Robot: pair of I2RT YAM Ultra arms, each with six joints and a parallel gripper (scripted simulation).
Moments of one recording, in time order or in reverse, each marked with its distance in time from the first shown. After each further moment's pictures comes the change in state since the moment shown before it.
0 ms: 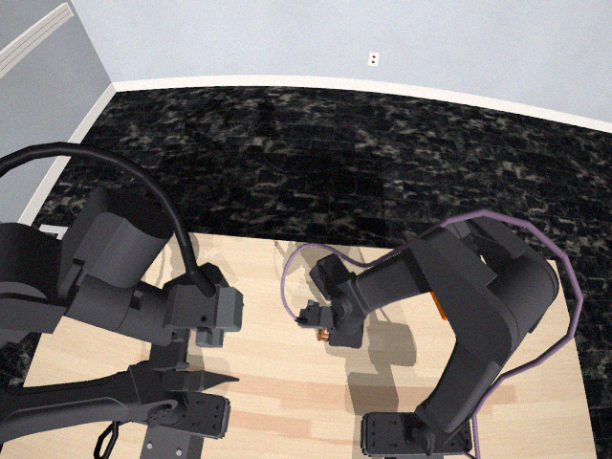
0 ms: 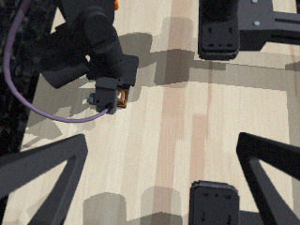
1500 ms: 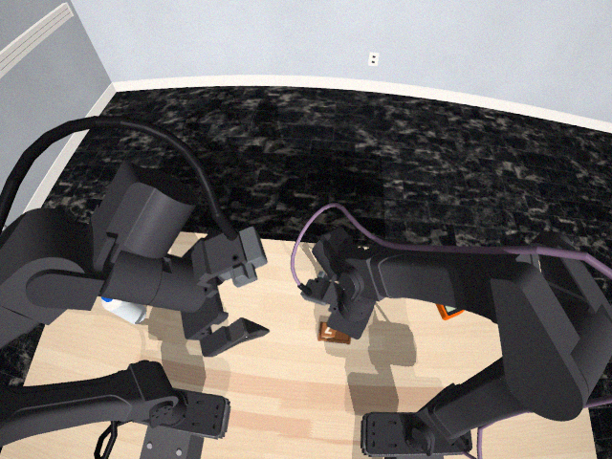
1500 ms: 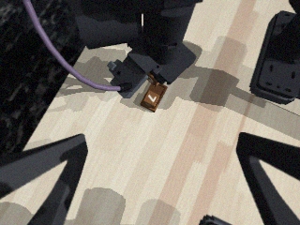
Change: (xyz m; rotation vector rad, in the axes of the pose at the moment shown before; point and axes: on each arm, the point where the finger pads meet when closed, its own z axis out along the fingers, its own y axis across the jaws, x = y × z) left arm -0.012 0.057 0.015 -0.175 -0.012 -0.279; right arm 0.003 -0.008 -0.075 -0.009 -0.015 0.316
